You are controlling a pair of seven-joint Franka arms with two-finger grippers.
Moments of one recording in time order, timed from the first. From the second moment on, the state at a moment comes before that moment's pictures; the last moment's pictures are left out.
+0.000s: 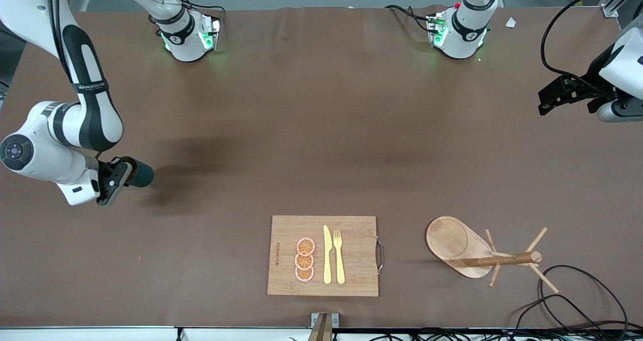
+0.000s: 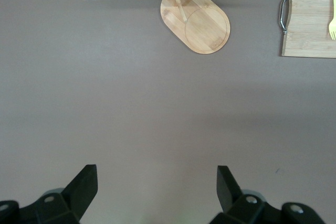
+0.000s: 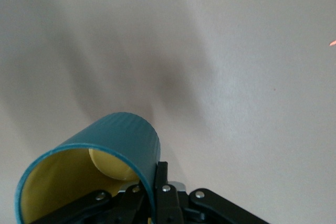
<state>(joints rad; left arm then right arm) 0.11 0.04 -0.25 -1.45 0.05 1.49 -0.15 0.00 0.39 -0.15 -1.94 0.04 2.24 -1.35</state>
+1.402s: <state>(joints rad) 0.11 0.04 -0.25 -1.45 0.05 1.49 -0.18 -0.01 0.31 -0.13 -2.09 0.04 2.30 -1.31</state>
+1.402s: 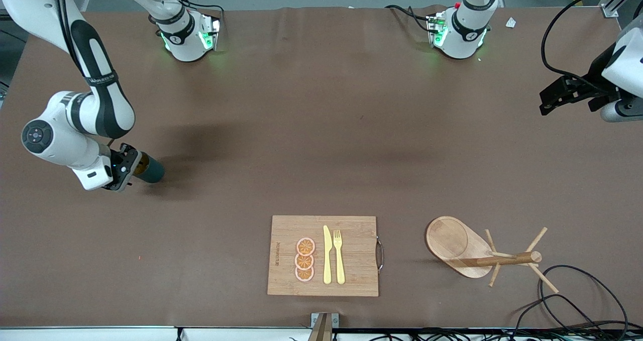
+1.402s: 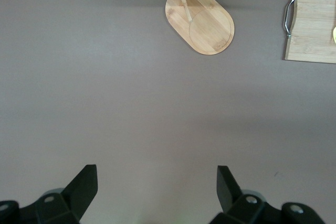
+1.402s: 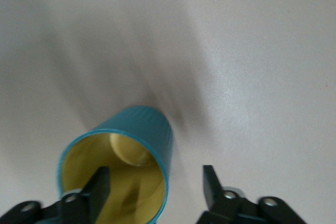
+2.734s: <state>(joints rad) 0.11 0.01 -0.25 -1.46 0.02 1.49 -0.18 -0.02 0.16 -0.13 -1.58 0.03 1.55 -0.44</state>
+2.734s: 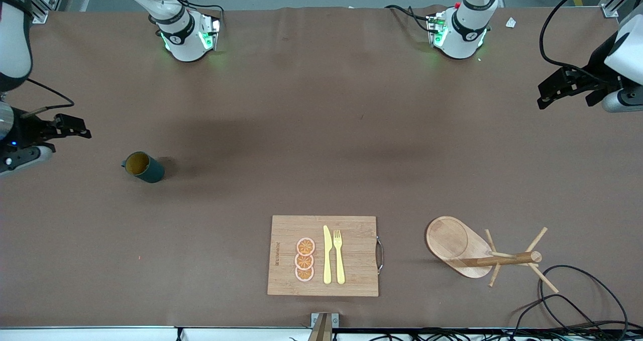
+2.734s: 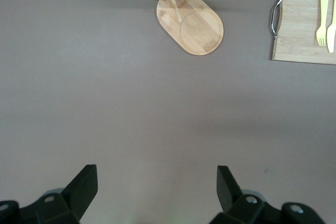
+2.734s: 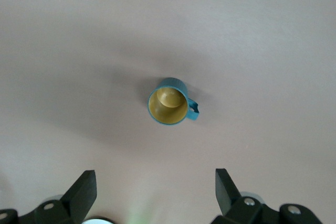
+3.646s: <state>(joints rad) 0.11 -0.01 -0.25 -1.50 0.02 1.49 -0.18 0.00 0.16 -0.09 -1.35 -0.02 1.30 -0.12</state>
